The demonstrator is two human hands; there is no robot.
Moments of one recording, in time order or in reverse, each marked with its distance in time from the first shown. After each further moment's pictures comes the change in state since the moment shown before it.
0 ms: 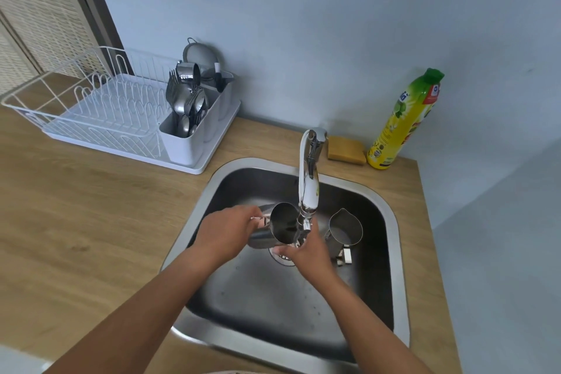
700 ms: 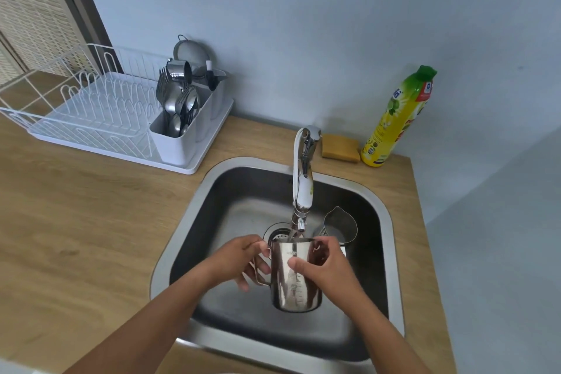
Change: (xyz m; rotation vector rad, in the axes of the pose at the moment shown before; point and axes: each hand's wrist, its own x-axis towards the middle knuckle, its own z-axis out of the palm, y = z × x) left_hand -0.018 0.001 0.036 -0.884 -0.546 -0.304; right_hand -0.048 -0.003 -0.043 -0.015 -0.044 0.117
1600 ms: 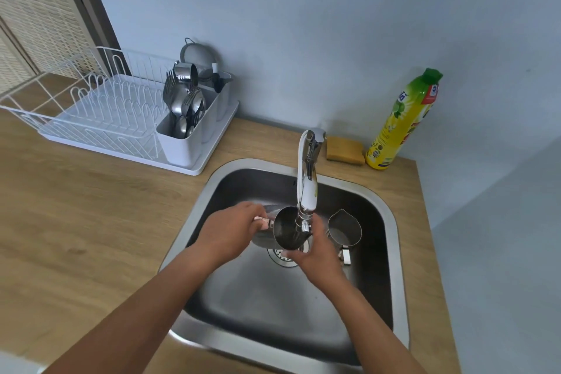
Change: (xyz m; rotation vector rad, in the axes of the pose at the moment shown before) left_hand -0.009 0.043 -0.021 0.842 0.469 0.359; right_hand 0.034 -0.011 0.024 -0.124 0.068 -0.192
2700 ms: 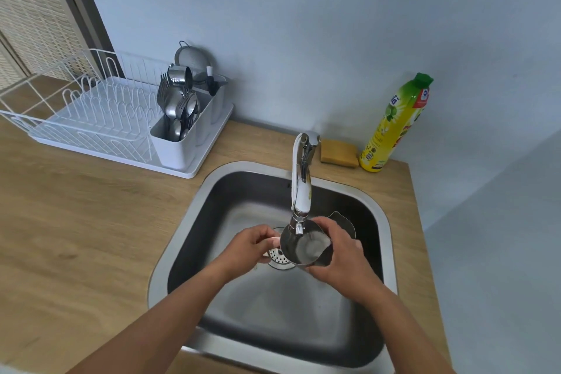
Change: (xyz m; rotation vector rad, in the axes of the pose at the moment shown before) left_hand 0.002 0.004 0.059 -0.902 -0.242 -0.255; right_hand -0.022 -0.004 -0.058 -0.313 -0.054 -0.153
